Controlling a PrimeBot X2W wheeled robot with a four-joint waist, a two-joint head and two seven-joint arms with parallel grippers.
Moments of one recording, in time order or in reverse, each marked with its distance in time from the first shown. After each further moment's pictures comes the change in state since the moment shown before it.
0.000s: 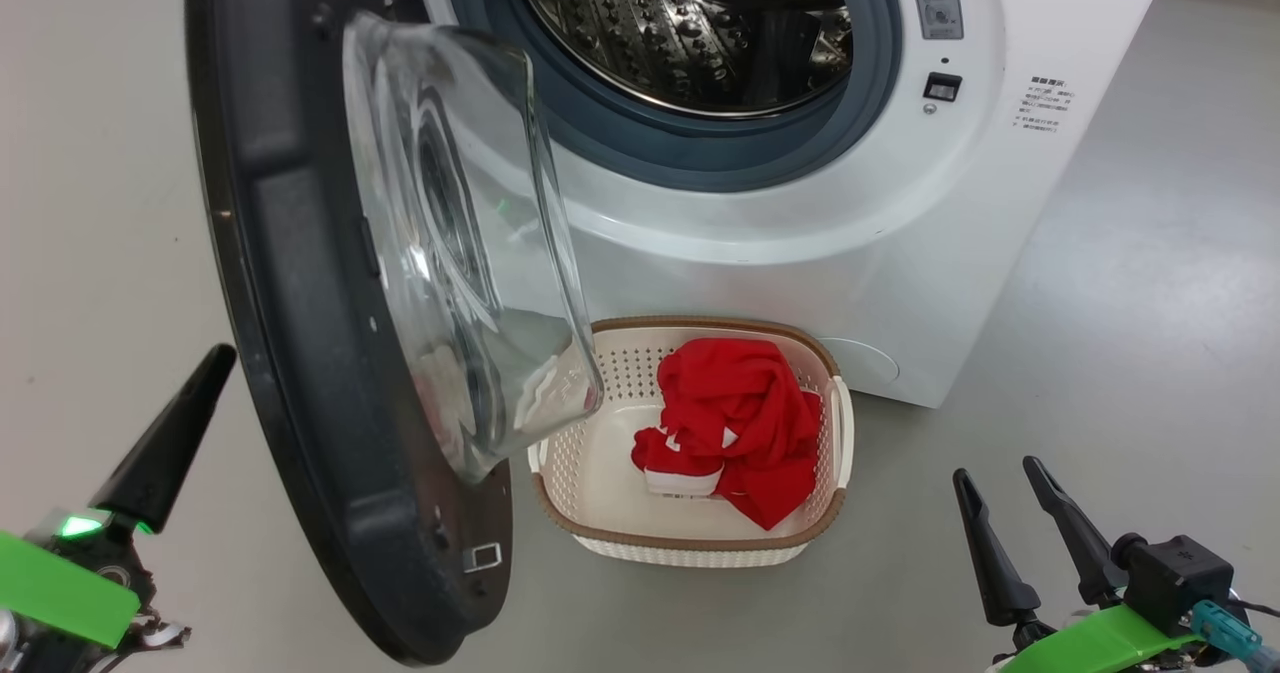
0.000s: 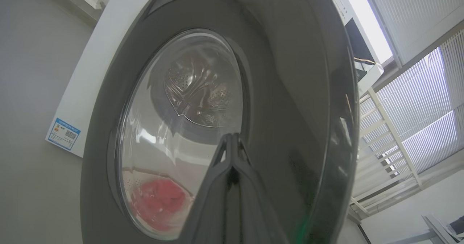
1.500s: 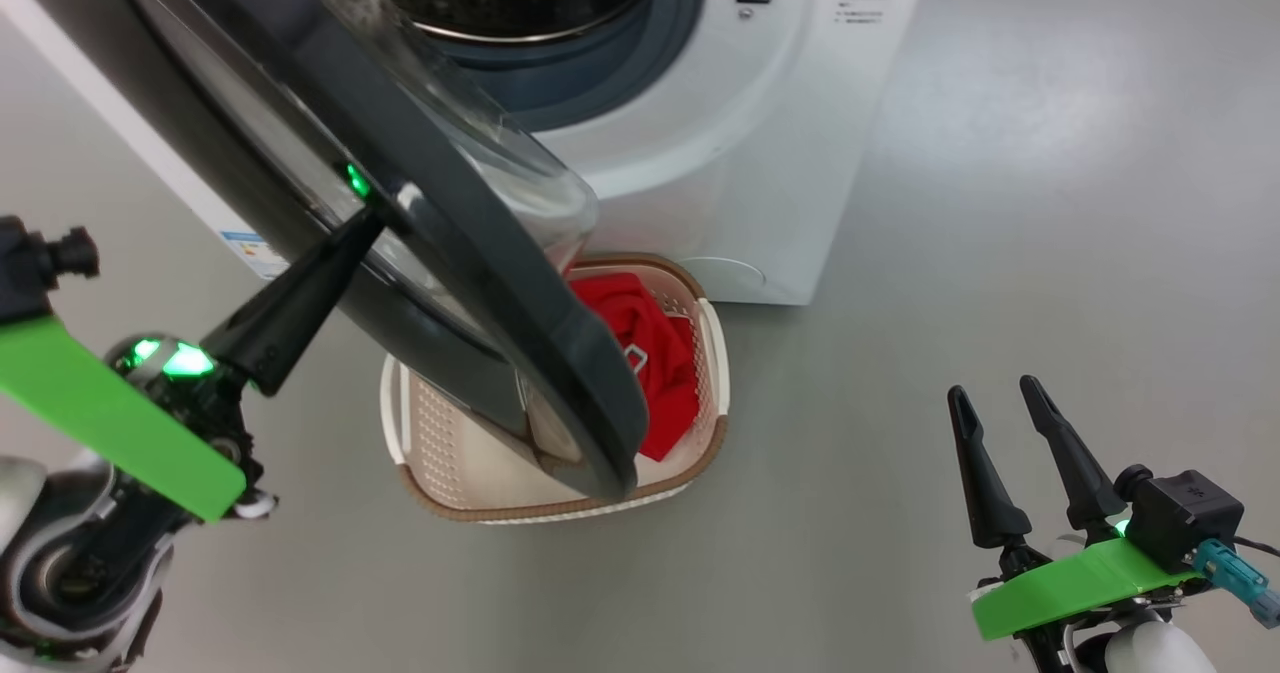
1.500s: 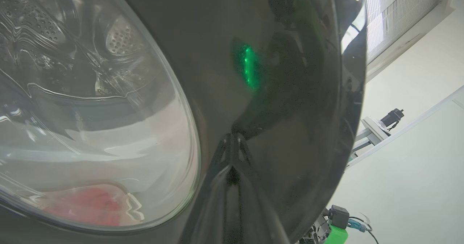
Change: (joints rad) left arm -0.356 -0.075 -0.165 0.001 0.081 0.002 0.173; right arm -0.101 0.051 -0.029 -0.026 -0.001 0.000 0.000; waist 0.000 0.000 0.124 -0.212
